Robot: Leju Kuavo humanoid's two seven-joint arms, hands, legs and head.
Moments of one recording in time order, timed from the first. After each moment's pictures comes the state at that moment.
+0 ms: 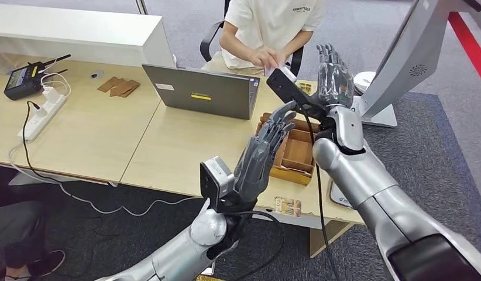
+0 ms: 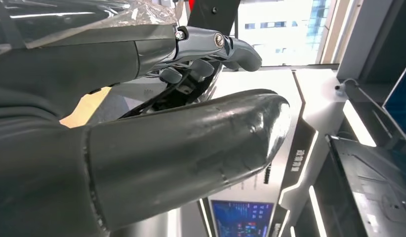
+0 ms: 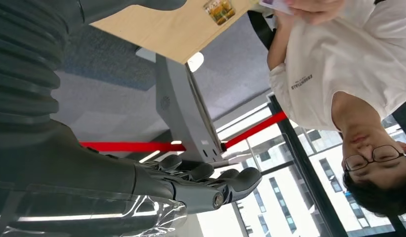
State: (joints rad) left arm -0.47 -0.19 -1.02 -1.33 0.18 0.36 -0.46; right arm -1.07 0.01 0.87 -0.68 0.70 -0.45 0.27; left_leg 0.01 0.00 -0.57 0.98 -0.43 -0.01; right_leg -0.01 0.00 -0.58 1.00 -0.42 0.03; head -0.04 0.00
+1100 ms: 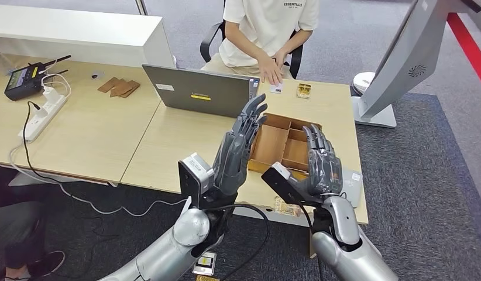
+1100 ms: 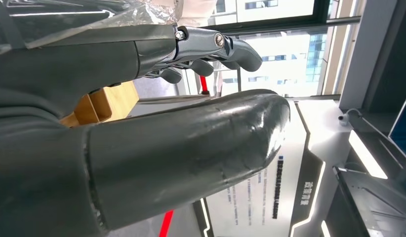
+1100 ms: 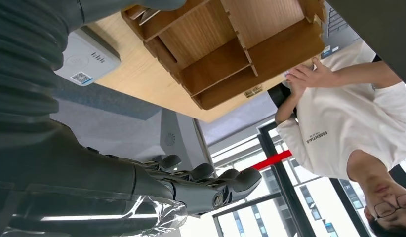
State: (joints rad) left arm -0.43 -0.13 -0.97 -1.43 0.12 0.43 -0.40; right arm -0.52 -0.17 0.82 -1.20 0.92 -0.44 0.27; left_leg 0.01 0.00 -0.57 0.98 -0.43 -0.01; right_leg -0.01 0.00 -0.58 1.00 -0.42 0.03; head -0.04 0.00
